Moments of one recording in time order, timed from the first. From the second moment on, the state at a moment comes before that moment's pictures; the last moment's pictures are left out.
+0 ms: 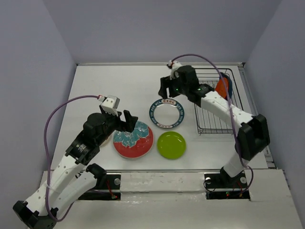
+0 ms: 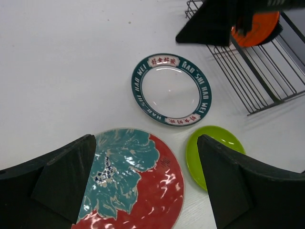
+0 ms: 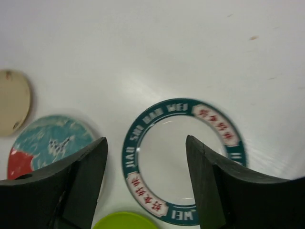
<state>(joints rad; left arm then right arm) -0.60 0.63 0.69 -0.31 -0.04 -0.28 0.53 1.63 1.43 -0.29 -0.06 0.16</state>
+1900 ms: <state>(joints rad) -0.51 0.51 0.69 -0.28 -0.10 -0.28 0.69 2.20 1.90 -0.54 -0.73 0.17</state>
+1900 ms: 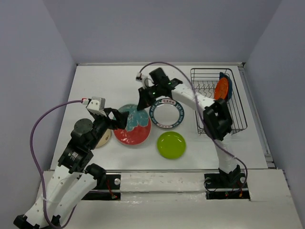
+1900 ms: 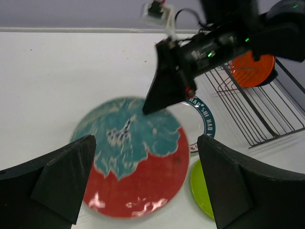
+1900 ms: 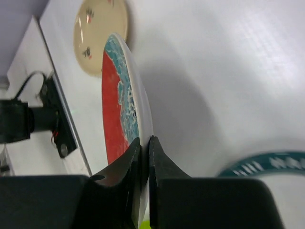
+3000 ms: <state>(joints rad) -0.66 0.44 0.69 -0.28 -0.11 -0.28 0.06 1.58 1.72 -0.62 0.50 -0.06</state>
